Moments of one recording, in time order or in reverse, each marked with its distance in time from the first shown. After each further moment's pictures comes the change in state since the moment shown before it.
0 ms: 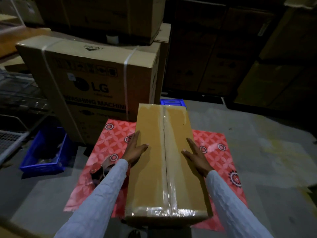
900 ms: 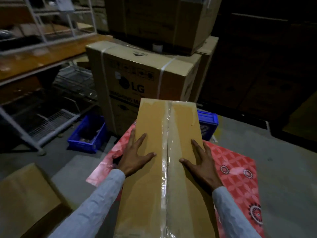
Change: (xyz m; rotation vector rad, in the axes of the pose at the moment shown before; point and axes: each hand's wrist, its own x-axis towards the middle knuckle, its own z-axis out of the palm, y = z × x) left_hand -0.105 0.033 -0.006 0.388 0.387 0.132; right_hand -0.029 -0.053 0.002 -0.298 -0.065 -0.334
